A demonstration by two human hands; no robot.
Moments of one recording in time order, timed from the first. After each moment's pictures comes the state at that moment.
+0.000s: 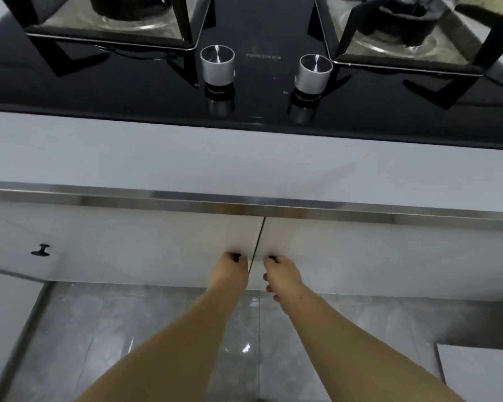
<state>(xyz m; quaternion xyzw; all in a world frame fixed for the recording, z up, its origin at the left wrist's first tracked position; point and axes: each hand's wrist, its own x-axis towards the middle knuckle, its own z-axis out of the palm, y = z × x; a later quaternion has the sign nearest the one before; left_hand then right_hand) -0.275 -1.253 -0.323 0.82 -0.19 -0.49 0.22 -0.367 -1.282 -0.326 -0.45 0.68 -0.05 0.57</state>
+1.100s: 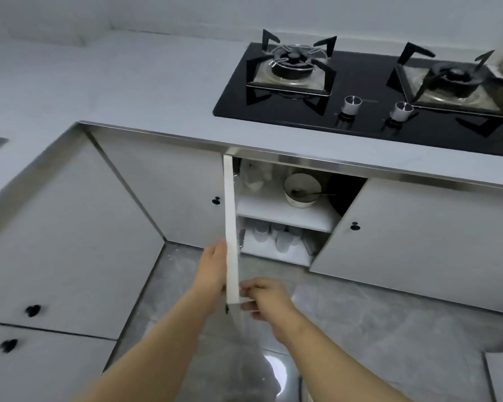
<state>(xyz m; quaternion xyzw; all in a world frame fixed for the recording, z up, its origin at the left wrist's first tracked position) -0.143 -0.952 -0.148 0.75 -0.10 -0.45 0.47 -0.250 -0.977 -0.161 -0.48 0.53 -0.02 0.70</state>
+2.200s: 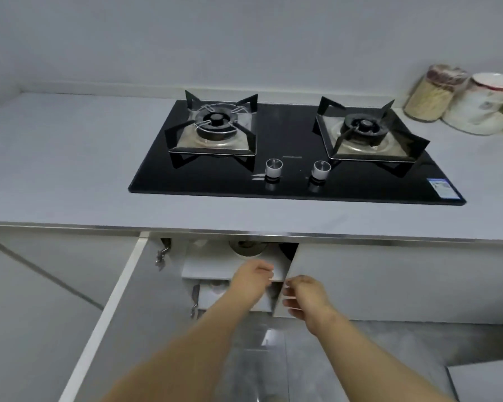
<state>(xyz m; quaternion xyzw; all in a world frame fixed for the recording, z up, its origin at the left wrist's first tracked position) -0.220 -1.150 -0.118 0.73 -0.30 -0.52 0.34 -0.334 -1.173 -0.131 -0.37 0.67 -0.18 0.62</state>
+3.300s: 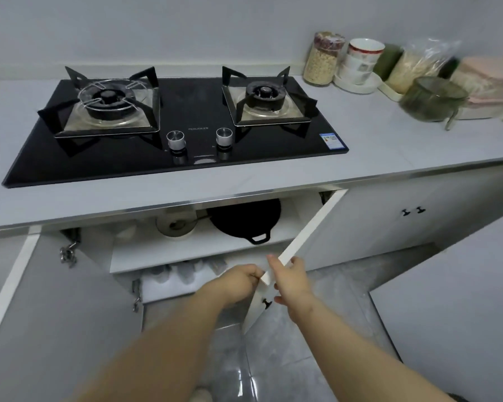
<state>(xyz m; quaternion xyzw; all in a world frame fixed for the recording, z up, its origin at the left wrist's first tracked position) -0.337 -1.135 -0.145 0.61 -0.52 -0.58 0.11 -0.451 -1.127 -0.123 -0.32 0.73 -0.27 0.55</state>
